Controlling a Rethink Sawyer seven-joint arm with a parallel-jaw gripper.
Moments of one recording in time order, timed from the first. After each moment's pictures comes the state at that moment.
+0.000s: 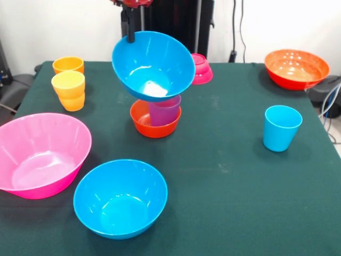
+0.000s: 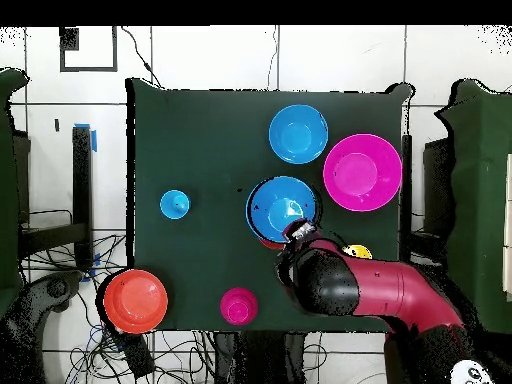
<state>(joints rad) -0.77 -1.05 0.41 2.10 -0.35 0.40 2.56</state>
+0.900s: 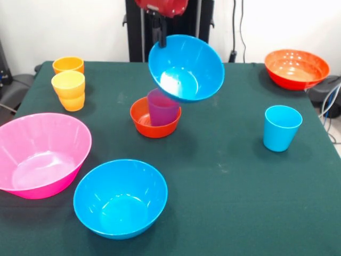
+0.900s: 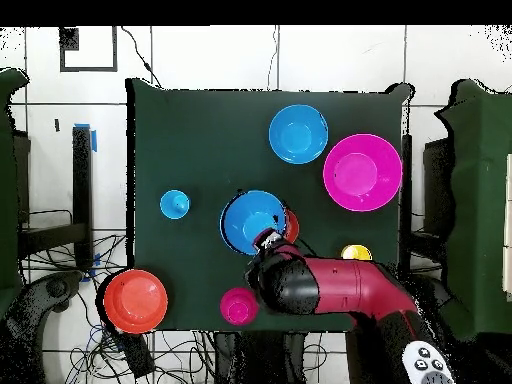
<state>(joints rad) -0.63 -0.98 0.34 2.10 -0.37 0.40 2.56</state>
